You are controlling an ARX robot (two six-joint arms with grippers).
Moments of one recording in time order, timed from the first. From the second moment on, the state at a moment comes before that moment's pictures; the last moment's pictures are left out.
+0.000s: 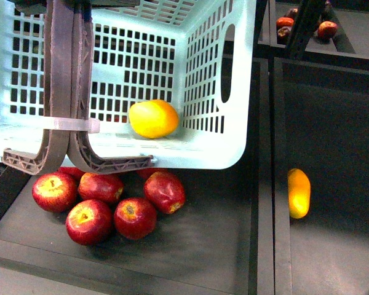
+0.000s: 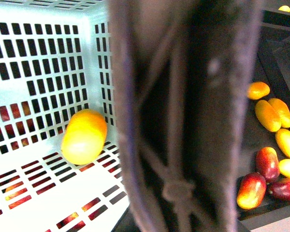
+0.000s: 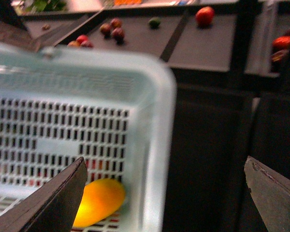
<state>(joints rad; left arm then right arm) -0.39 1.43 0.88 0.07 0.15 -0.21 0.36 1.53 0.74 0.56 0.05 0.20</state>
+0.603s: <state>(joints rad) -0.39 1.43 0.88 0.07 0.16 -0.21 -0.04 0.73 0.23 0.36 0.01 0.28</state>
